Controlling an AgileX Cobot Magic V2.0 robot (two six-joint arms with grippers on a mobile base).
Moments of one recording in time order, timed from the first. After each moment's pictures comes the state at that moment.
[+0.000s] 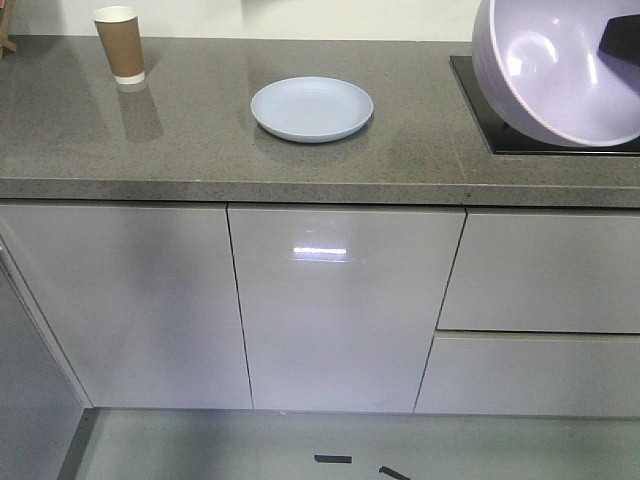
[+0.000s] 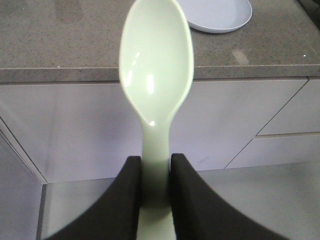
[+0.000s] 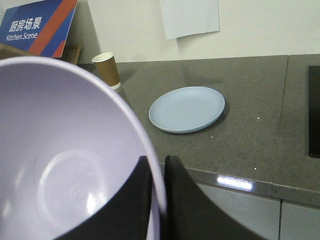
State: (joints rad) left arm -0.06 1.06 -1.25 -0.15 0.92 -0.05; right arm -0.18 1.11 -1.19 0.96 0.73 -0.78
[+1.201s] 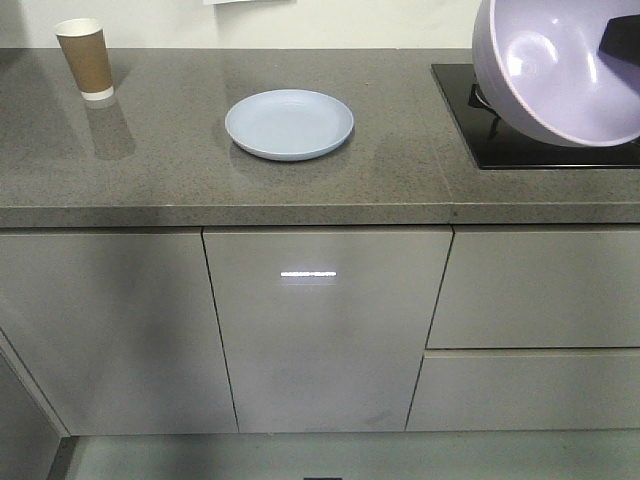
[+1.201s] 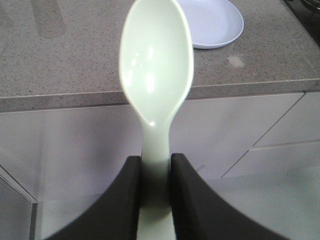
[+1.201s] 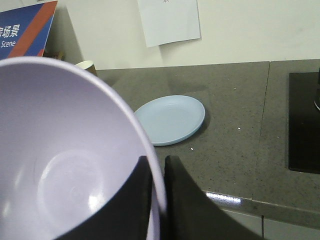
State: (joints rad) left arm -0.06 1.06 -1.25 -0.15 0.92 -0.05; right arm -0.18 1.11 -1.19 0.96 0.73 -0.78
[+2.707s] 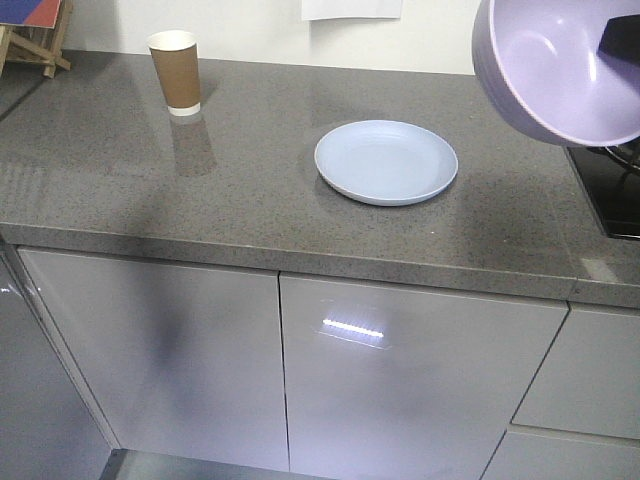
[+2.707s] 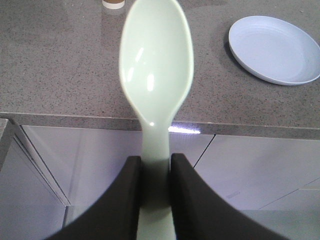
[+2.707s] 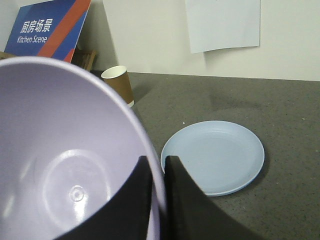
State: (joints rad) left arm -0.06 1.06 -1.25 -0.15 0.92 -0.05; right arm -0.18 1.11 -1.19 0.96 0.73 -0.78
